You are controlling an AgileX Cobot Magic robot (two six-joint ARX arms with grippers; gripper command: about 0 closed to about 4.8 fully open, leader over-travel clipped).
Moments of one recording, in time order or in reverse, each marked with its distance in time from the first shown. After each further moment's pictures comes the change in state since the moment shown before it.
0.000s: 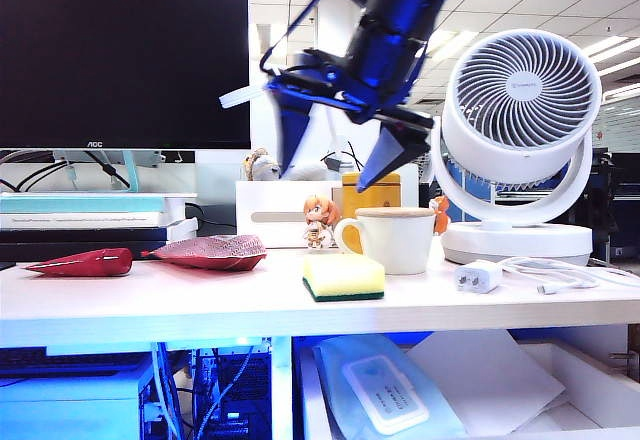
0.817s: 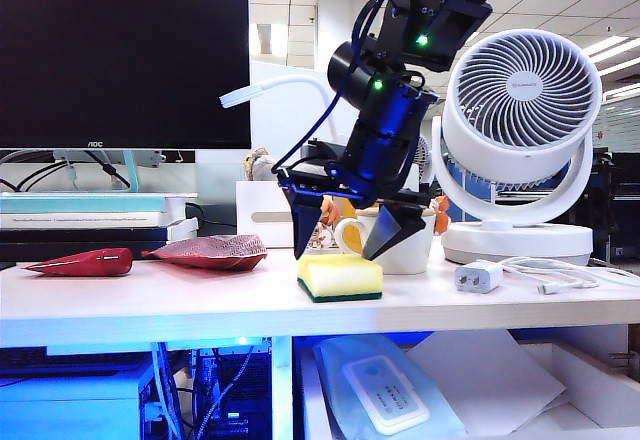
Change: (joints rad) left arm 0.000 0.001 0.000 0.000 0.000 0.000; right arm -0.072 0.246 0.079 0.075 -0.021 -0.030
